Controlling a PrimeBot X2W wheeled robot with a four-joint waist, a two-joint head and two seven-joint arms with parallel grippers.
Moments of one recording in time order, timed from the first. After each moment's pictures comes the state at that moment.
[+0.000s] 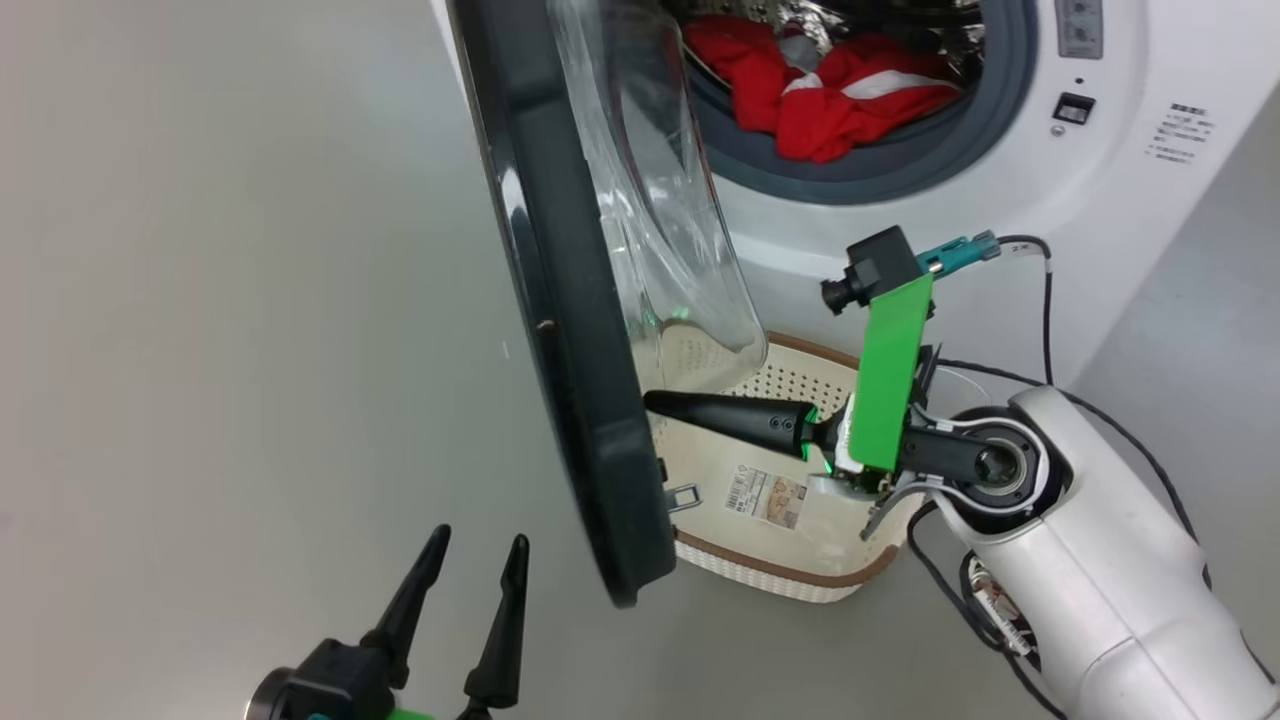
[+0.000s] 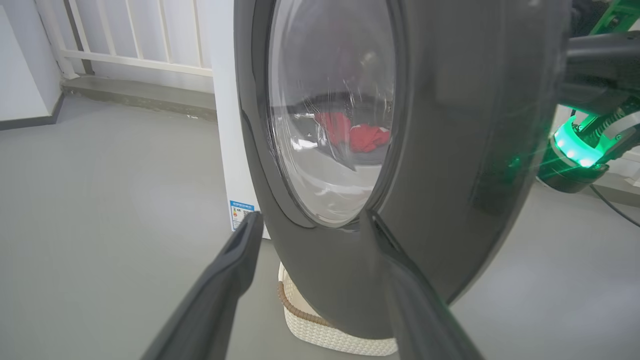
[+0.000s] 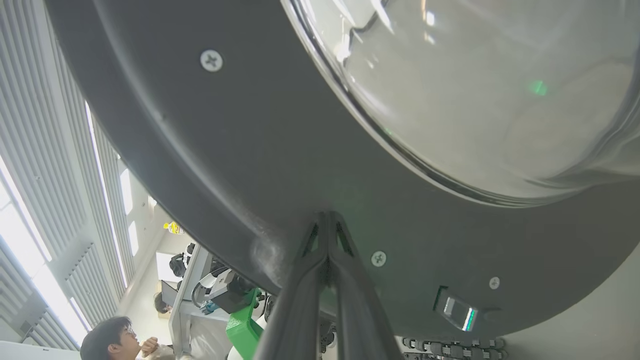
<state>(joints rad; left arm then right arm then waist) -0.06 0.04 -0.23 0.17 -0.27 -0.03 -0.25 -0.65 -0.11 0.43 0.38 1.62 0.12 0.80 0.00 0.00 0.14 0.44</state>
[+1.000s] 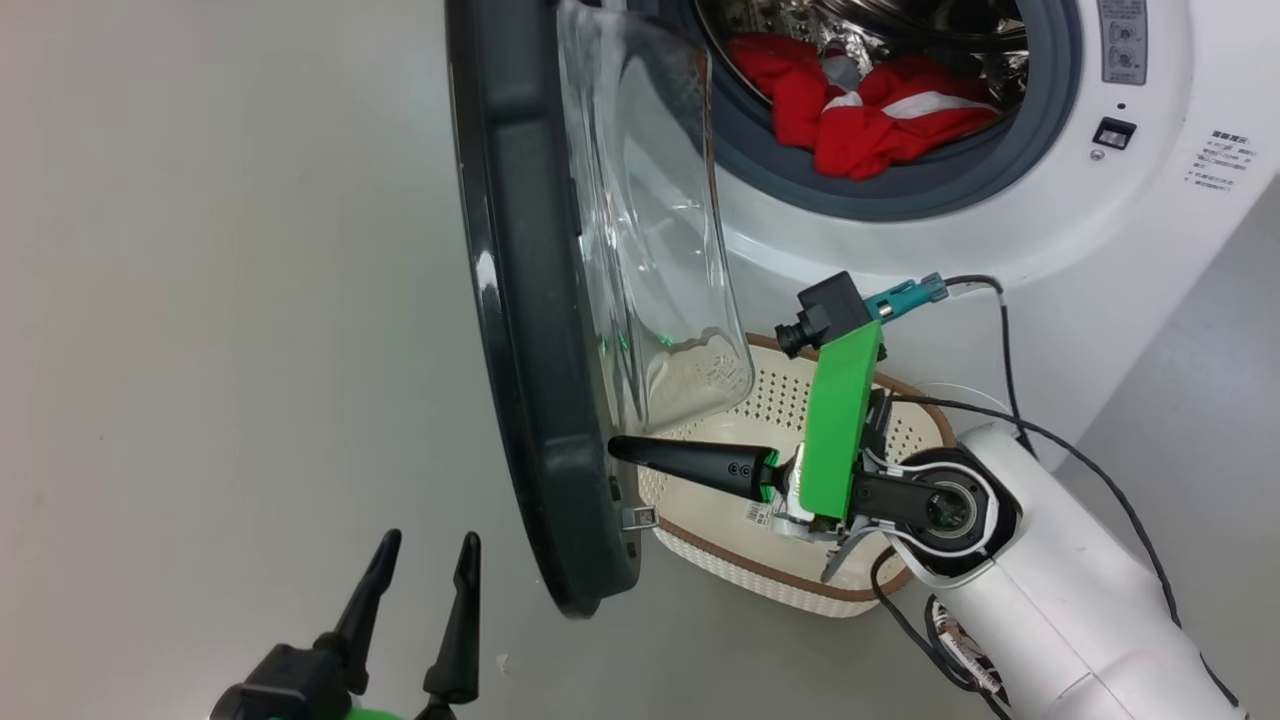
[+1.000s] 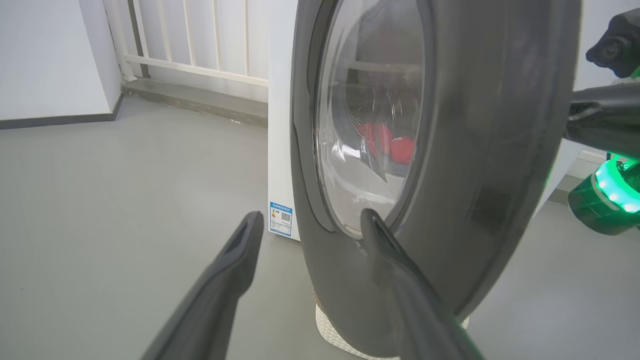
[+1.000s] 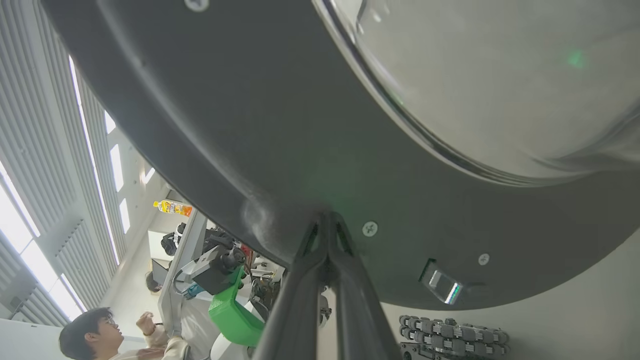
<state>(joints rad) -0.04 0.04 -0.16 0.17 -0.28 -0.02 -0.25 -0.62 -0.09 0.51 0.37 1.59 0.12 0.75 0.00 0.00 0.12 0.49</state>
